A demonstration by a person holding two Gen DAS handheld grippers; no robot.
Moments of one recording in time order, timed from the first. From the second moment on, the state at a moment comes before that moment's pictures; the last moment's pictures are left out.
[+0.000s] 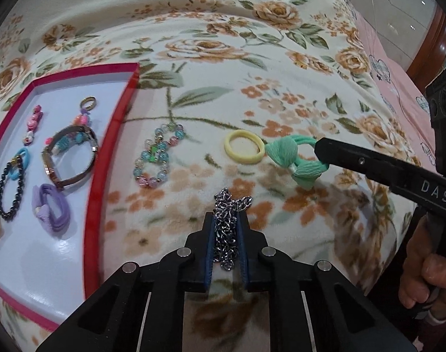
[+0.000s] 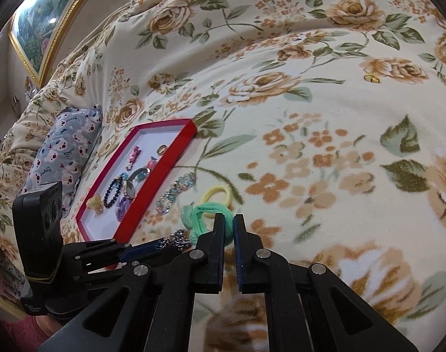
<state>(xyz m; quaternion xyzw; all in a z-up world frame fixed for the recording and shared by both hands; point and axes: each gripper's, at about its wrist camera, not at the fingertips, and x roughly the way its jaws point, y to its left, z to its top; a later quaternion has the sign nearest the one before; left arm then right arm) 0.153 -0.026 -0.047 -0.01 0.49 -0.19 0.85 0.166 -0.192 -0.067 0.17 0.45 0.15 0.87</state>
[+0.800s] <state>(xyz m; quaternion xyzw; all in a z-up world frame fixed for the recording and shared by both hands) 0.085 0.070 0.027 -0.08 0.42 -0.14 0.89 0.163 -0.126 -0.035 0.14 0.43 0.22 0.87</state>
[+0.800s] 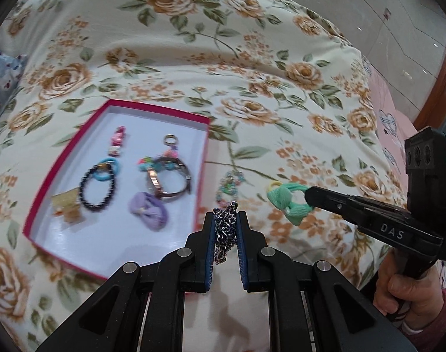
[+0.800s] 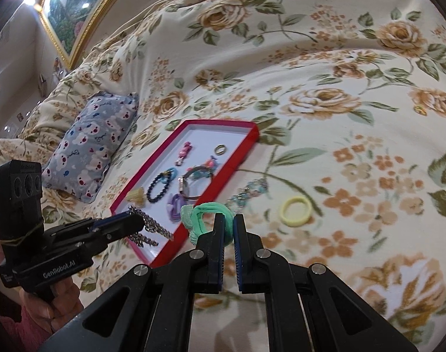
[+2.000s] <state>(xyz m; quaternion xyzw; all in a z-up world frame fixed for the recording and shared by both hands) 0.085 0.159 0.015 -0.13 0.42 -0.04 0.90 0.207 0.000 -0.066 0.07 0.47 0.31 0.82</state>
